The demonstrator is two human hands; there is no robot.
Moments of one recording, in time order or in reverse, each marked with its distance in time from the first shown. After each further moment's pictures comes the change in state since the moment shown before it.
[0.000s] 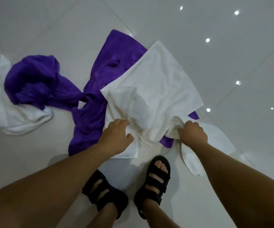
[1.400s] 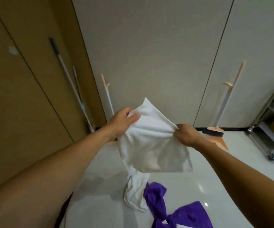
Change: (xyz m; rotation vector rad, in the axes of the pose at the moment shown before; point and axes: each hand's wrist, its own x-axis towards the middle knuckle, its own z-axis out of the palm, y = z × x) left_hand -0.656 0.040 -0.597 -0.810 1.175 0.060; right_hand -0.691 -0.379 -0.506 -0.156 0.320 -1.340
